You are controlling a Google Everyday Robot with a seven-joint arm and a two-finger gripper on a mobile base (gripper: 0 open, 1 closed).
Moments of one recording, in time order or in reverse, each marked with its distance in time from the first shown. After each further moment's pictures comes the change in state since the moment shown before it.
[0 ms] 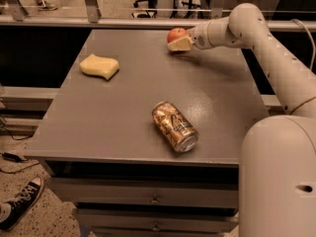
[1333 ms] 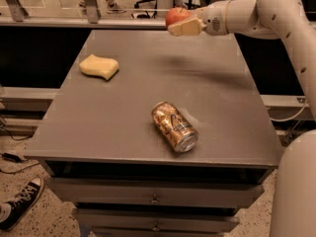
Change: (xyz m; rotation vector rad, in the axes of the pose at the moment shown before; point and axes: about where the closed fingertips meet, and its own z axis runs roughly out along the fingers) arm -0.073 0.056 -0.081 -0.180 -0.182 -0.004
